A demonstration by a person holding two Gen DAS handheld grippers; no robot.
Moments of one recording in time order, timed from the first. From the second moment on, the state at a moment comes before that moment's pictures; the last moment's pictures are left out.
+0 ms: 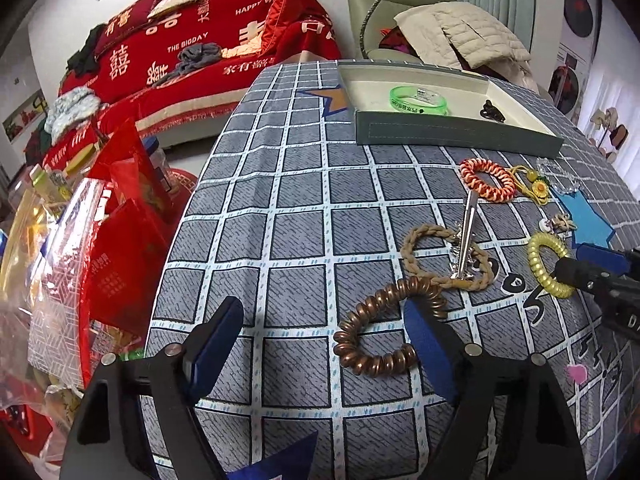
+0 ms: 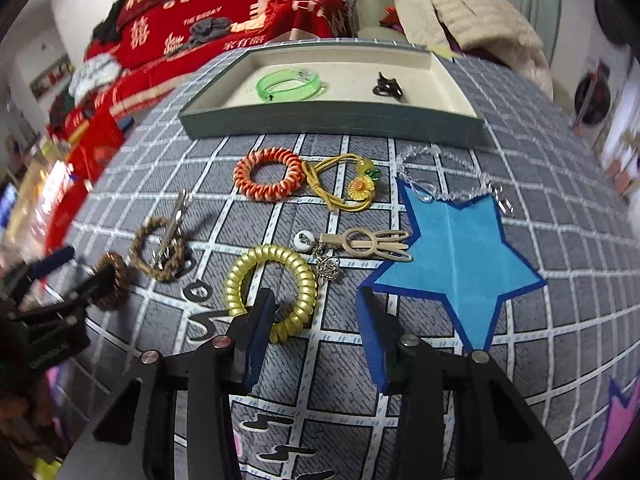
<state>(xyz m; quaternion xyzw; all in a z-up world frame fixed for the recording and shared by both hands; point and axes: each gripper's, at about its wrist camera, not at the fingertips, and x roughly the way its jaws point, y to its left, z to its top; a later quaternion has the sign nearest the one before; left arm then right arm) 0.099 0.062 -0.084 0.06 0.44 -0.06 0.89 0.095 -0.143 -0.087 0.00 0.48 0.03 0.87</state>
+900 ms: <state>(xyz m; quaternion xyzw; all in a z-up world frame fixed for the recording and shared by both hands) 0.085 0.056 -0.066 0.01 0.44 -0.13 0.89 0.082 -0.168 -0.066 0.05 0.47 0.06 0.88</state>
